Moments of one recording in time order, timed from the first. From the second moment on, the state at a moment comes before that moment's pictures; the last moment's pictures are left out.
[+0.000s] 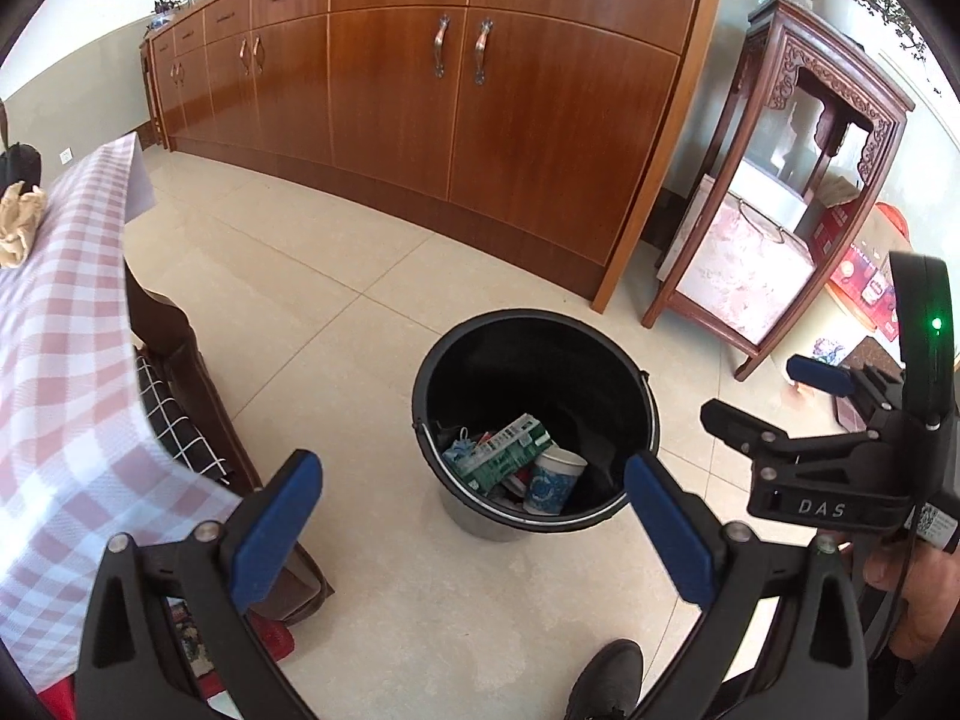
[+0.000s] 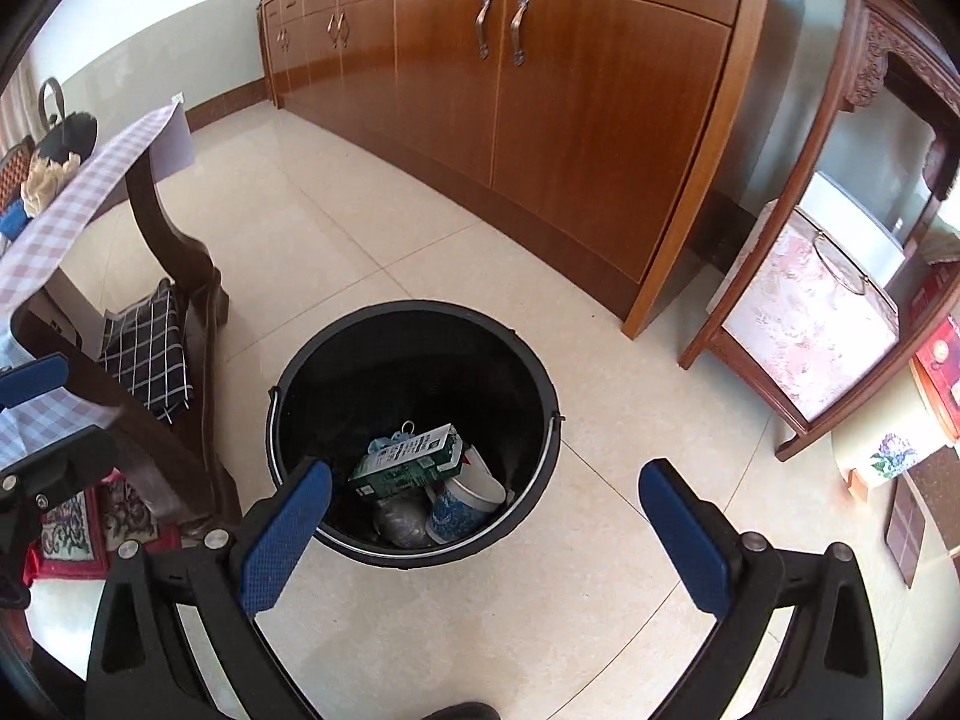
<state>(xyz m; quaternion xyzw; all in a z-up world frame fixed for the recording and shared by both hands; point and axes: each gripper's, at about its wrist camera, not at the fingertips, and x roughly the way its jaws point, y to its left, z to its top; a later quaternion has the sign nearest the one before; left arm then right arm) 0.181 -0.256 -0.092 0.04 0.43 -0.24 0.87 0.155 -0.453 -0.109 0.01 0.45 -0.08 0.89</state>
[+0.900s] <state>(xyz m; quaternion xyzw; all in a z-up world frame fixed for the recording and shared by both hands) 0.151 -0.141 -0.027 0.02 0.34 -0.13 0.93 0.132 -0.357 -0.029 0.00 0.36 -0.03 0.93</state>
